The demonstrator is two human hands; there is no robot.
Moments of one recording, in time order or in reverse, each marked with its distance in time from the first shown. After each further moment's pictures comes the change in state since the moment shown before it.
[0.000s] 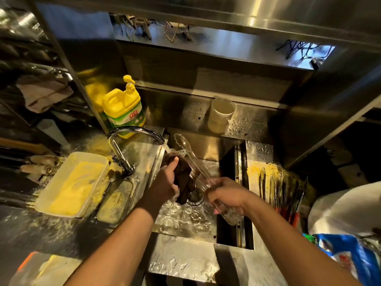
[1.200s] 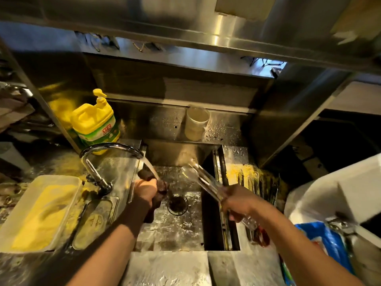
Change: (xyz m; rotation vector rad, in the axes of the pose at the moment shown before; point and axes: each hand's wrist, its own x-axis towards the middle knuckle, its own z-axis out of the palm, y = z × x) left_hand 0.011 0.003 -0.002 0.428 0.380 0.214; right_hand -0.042 0.013 -0.043 -0.241 0.258 0.166
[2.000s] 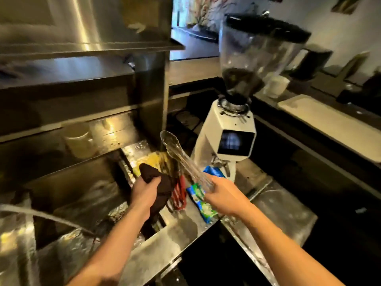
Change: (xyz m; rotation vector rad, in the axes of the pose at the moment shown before) left_hand -0.214 -0.027 0.130 0.235 -0.772 0.215; right_hand -0.164 0.168 -0.016 0.031 0.686 -0.104
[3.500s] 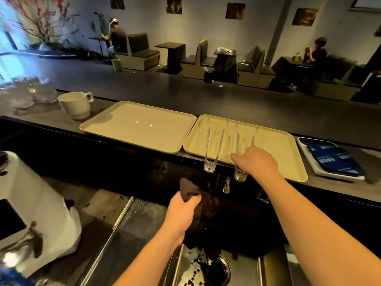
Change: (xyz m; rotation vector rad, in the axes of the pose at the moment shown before) left_hand -0.265 -0.059 0.512 0.295 -0.936 -0.014; right_hand -0.221 0.413 -0.348 -0.167 0.650 1.079
